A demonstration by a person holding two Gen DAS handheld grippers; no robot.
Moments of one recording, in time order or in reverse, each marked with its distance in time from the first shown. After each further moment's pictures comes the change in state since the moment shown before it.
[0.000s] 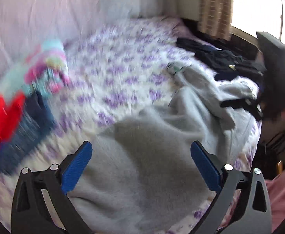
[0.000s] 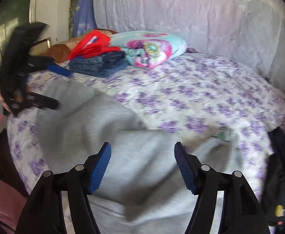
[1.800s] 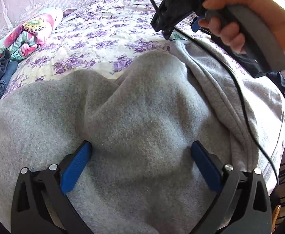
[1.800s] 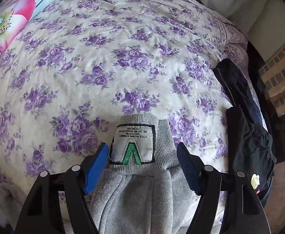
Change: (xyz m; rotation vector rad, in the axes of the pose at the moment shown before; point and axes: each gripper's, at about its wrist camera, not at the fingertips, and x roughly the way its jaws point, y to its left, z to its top) left arm 0.126 -0.120 -0.005 -0.151 0.042 0.135; right arm 0.140 -0.170 0.052 0.453 0.510 -0.600
